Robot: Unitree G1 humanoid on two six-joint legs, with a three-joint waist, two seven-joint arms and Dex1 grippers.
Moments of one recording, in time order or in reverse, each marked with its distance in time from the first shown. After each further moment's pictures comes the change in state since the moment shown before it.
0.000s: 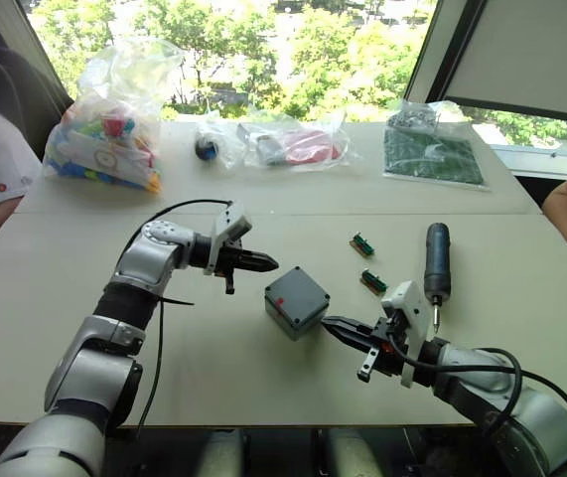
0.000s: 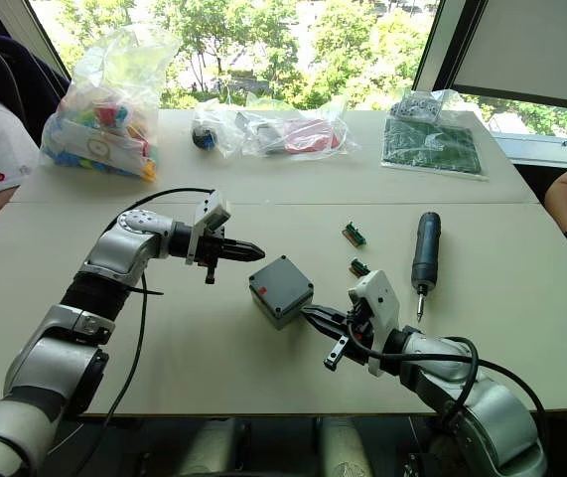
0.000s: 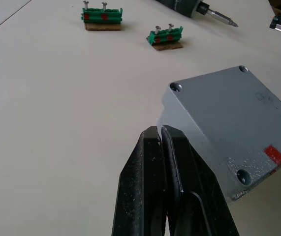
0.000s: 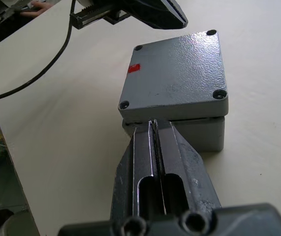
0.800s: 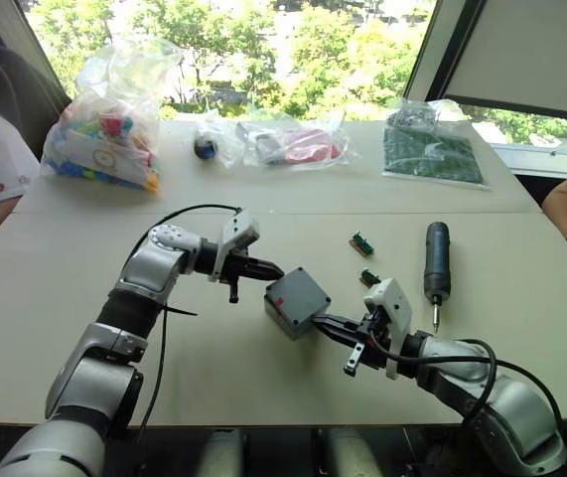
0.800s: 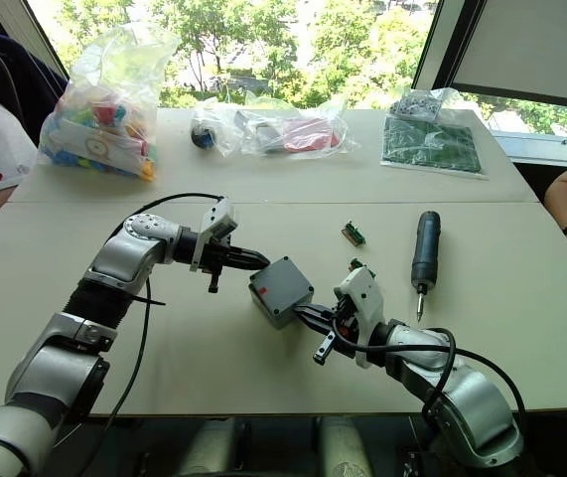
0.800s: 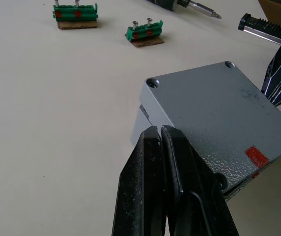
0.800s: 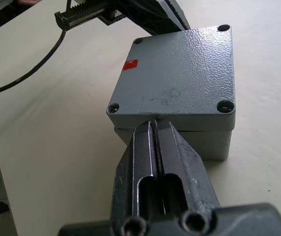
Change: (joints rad) left arm 0.040 -0.007 -0.020 -0.100 0.003 0.023 -0.002; right arm -0.066 0.022 0.089 0.064 -0.056 -0.026 -0.005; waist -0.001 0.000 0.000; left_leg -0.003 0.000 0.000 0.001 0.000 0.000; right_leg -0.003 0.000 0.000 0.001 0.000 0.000
